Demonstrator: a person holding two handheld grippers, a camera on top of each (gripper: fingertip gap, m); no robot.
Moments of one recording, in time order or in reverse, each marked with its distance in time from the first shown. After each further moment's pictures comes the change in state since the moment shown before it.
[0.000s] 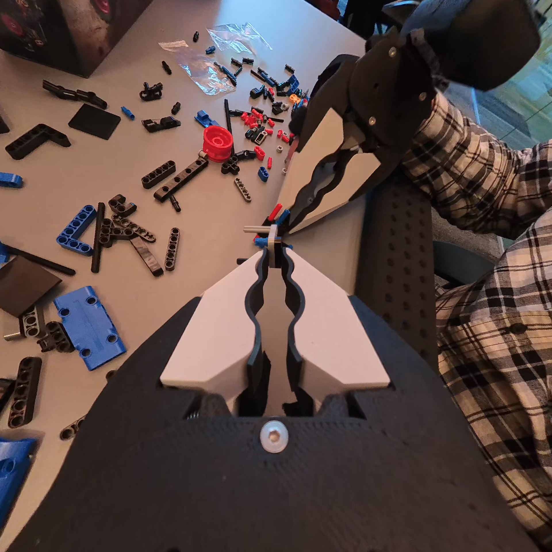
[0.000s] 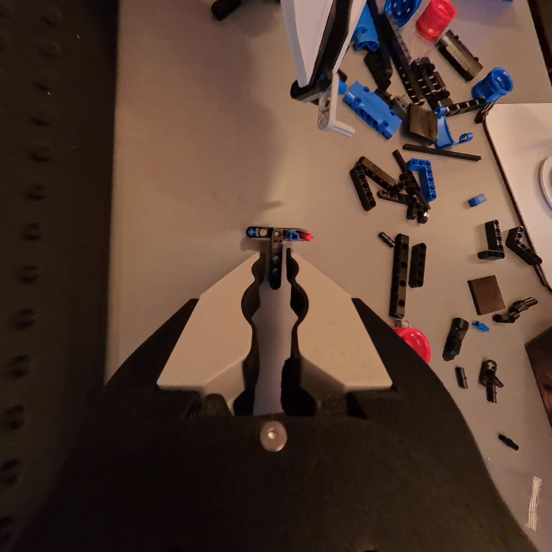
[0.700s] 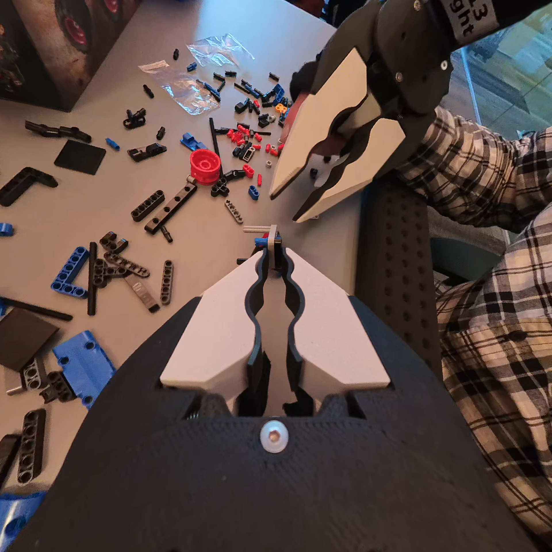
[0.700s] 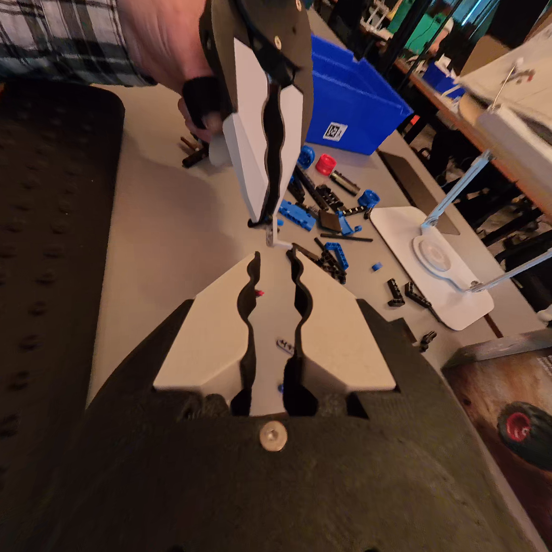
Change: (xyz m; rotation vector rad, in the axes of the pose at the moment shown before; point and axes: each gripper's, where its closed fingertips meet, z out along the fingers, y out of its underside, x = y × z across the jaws) left arm 0.007 -0.018 0.013 -0.019 0.030 0.069; right arm 0.029 -0.056 -0.041 0.340 0.193 -0.001
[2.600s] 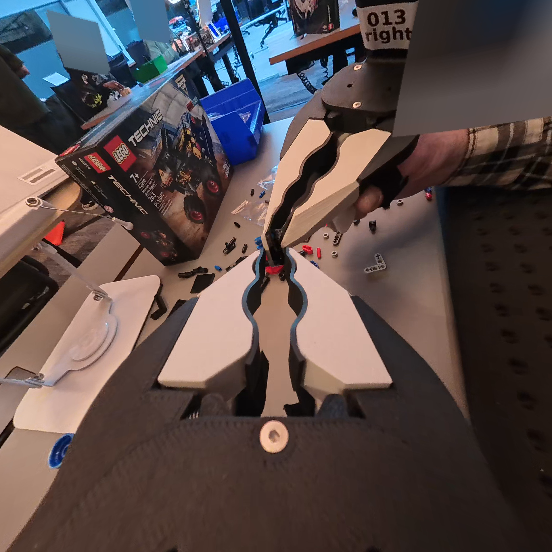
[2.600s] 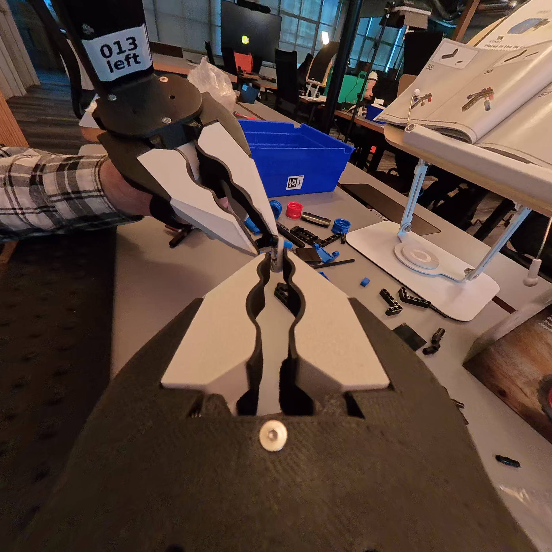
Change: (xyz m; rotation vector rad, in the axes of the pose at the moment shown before) left arm 0.004 -0.056 0.000 0.262 -0.340 0.523; right arm 0.030 -0.029 -0.012 0.211 0.107 0.261
